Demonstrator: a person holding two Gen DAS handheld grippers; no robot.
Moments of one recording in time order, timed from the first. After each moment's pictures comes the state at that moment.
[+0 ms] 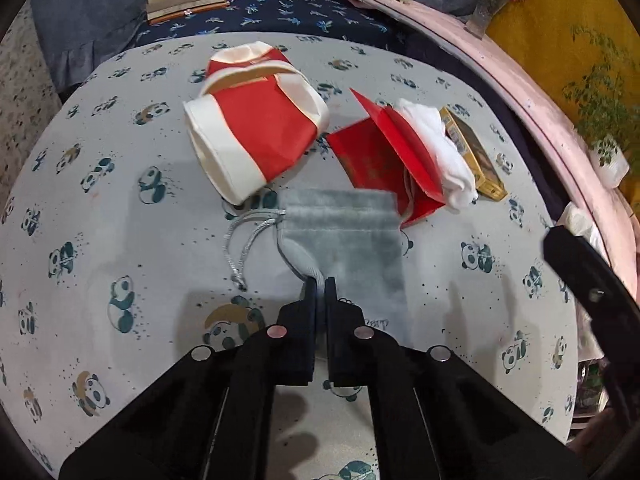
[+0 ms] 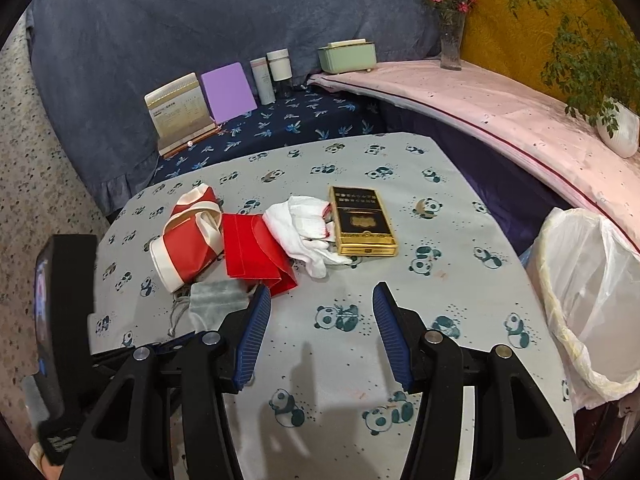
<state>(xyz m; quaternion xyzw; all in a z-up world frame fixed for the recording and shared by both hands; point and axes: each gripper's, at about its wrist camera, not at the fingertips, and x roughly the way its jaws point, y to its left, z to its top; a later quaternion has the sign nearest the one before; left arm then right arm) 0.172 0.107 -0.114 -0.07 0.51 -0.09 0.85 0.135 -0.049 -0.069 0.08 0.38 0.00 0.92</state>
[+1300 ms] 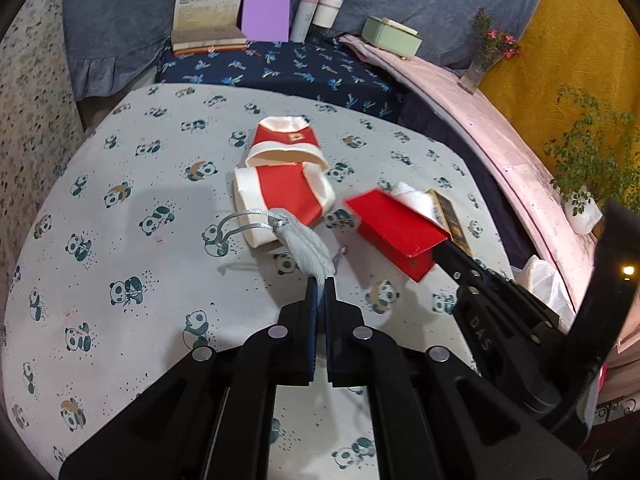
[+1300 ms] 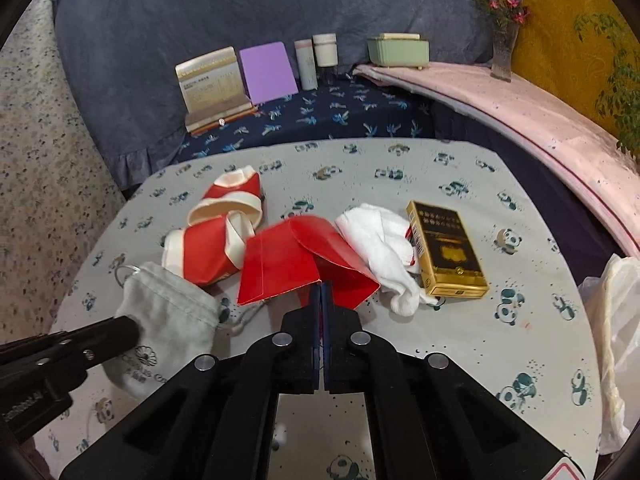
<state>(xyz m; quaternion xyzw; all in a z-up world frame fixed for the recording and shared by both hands) 0.159 0.154 -0.049 -0.12 0.45 -0.09 0.88 0.177 -0.005 -0.070 0.04 0.37 0.05 0.93</state>
